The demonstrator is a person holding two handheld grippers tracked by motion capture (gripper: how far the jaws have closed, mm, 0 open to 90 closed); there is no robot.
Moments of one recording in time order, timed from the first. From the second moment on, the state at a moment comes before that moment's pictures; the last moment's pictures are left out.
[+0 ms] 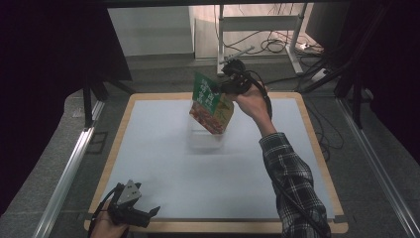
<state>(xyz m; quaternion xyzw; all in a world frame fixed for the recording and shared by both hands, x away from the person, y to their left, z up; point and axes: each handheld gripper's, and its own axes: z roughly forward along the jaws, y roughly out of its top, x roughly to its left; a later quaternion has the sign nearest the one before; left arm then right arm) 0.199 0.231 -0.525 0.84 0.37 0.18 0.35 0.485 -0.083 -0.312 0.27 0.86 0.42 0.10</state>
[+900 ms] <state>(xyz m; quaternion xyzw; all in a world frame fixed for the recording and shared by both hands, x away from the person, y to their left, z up) 0.198 0.230 -0.525 0.85 0.37 0.18 0.34 0.495 -0.052 -0.345 0.27 0.87 0.40 0.08</state>
